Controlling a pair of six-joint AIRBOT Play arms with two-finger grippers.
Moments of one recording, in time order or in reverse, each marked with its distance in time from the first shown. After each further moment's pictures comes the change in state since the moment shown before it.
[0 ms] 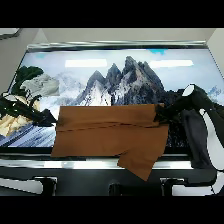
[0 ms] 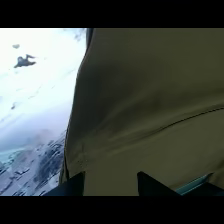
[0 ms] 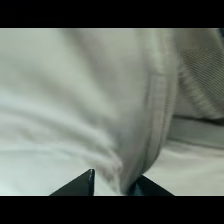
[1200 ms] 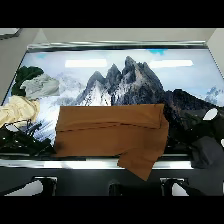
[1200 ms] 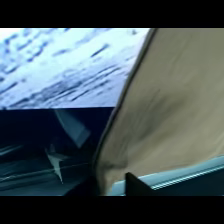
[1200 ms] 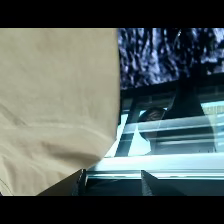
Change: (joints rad) left arm 0.092 0.336 -0.629 0.160 0.165 0.024; right arm -0.212 0.391 -0.436 -0.134 0.116 -0.141
